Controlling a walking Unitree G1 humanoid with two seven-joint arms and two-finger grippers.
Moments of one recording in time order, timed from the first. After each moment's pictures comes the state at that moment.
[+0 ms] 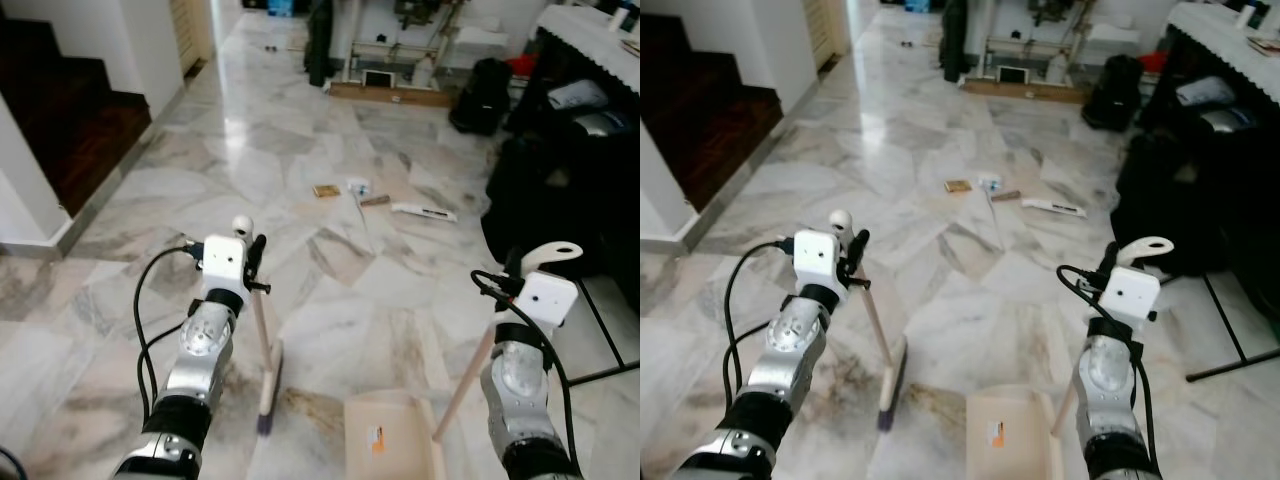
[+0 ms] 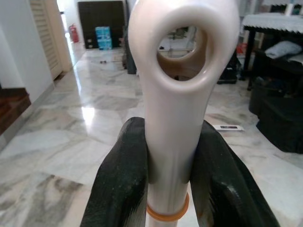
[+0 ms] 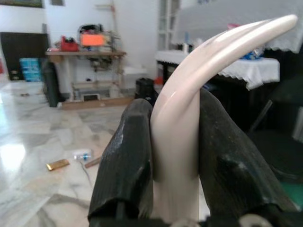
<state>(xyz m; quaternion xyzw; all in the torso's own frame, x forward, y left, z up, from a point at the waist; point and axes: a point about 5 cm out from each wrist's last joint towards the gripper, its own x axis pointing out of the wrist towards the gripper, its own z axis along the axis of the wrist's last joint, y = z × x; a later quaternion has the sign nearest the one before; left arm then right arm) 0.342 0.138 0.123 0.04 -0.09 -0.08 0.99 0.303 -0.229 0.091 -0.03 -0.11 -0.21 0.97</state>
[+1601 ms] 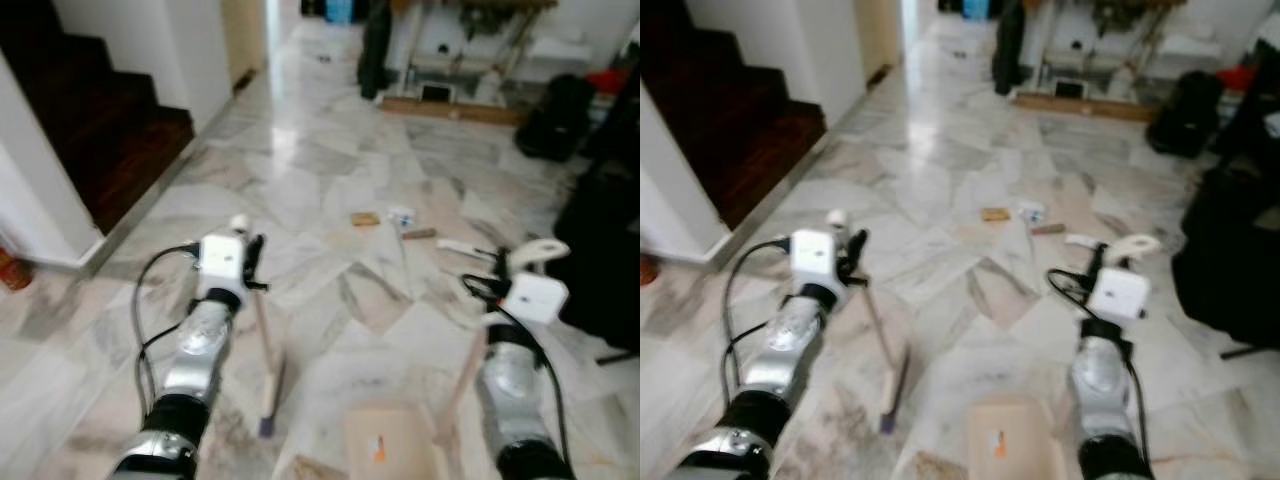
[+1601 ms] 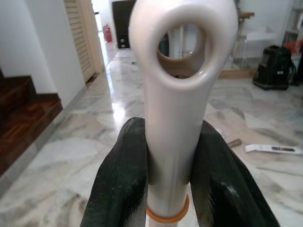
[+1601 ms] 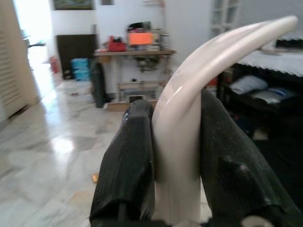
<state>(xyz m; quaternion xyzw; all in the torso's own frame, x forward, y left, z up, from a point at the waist) 0.344 0.151 0.124 0.05 -0.08 -0.06 0.99 0.305 -0.209 0.092 -0.02 -0.12 -0.16 0.98</state>
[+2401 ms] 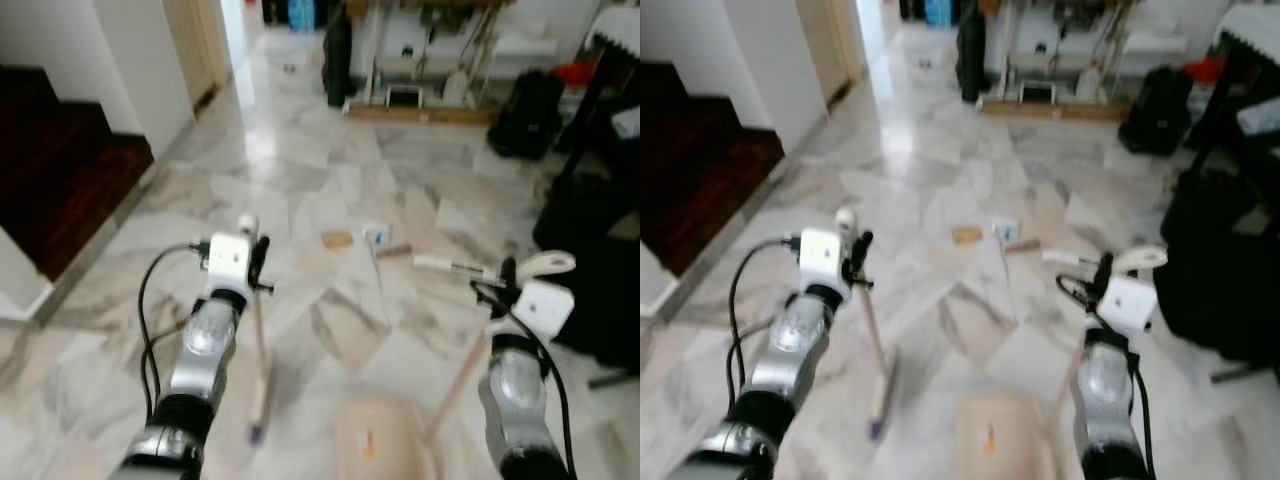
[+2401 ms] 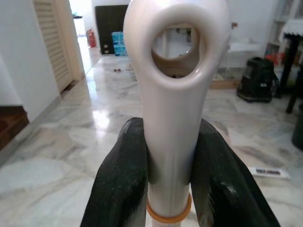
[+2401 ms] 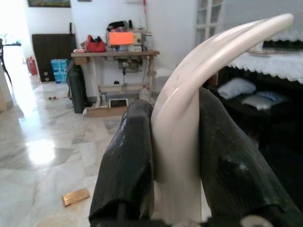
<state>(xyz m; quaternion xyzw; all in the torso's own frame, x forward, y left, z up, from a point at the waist) 0.344 0.138 0.123 0.03 -0.08 -0.08 0.99 0.300 -0.221 0.087 -0.03 -0.10 -0.18 0.98</state>
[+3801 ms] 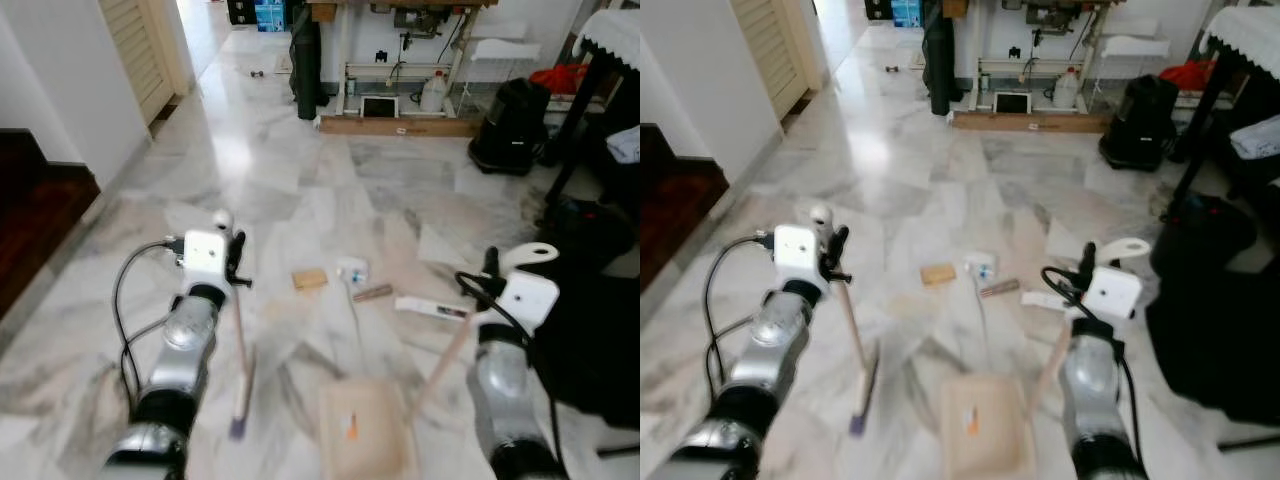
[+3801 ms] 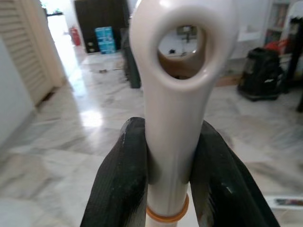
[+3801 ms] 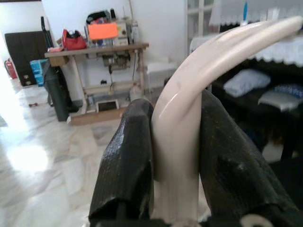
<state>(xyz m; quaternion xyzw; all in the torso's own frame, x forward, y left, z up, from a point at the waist) 0.345 0.140 0.121 0.04 -0.07 -0.07 0.99 0.302 -0.215 0.086 -0.02 -0.10 -0.18 0.98</state>
